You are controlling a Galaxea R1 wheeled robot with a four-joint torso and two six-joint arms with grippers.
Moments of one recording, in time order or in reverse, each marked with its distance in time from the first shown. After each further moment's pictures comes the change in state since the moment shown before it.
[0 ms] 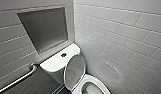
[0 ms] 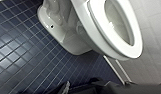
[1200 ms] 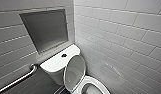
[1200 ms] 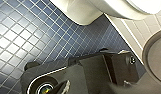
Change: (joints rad) left arm 0.125 0.049 0.098 0.090 0.214 0.011; right arm 0.116 -0.120 0.195 -0.002 -0.009 0.000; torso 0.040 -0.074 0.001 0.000
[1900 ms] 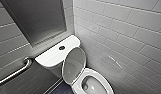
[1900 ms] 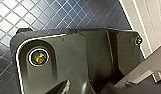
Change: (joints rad) left arm 0.069 0.070 -0.089 0.002 -0.016 0.000; right arm 0.304 -0.141 0.172 -0.002 -0.064 0.001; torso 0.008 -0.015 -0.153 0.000
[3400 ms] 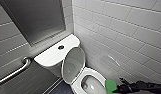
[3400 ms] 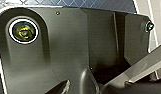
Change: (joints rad) left arm 0.079 0.173 -0.217 -0.051 -0.027 0.067; right arm 0.502 0.129 -0.188 -0.004 -0.638 0.157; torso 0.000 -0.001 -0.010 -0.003
